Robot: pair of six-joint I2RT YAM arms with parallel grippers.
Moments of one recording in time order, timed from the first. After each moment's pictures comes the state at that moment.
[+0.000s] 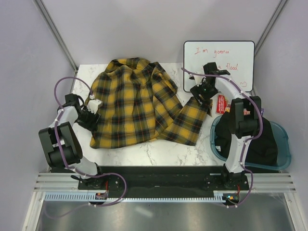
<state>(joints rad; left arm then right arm) 0.33 1.56 0.96 -0.68 0.29 0.83 0.14 2.02 1.67 -0.86 -0.12 -0.48</state>
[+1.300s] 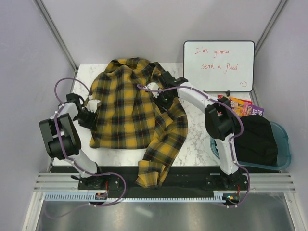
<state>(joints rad) 0.33 1.68 1.04 -0.72 0.31 0.71 0.58 2.12 1.85 -0.85 -0.35 -0.44</state>
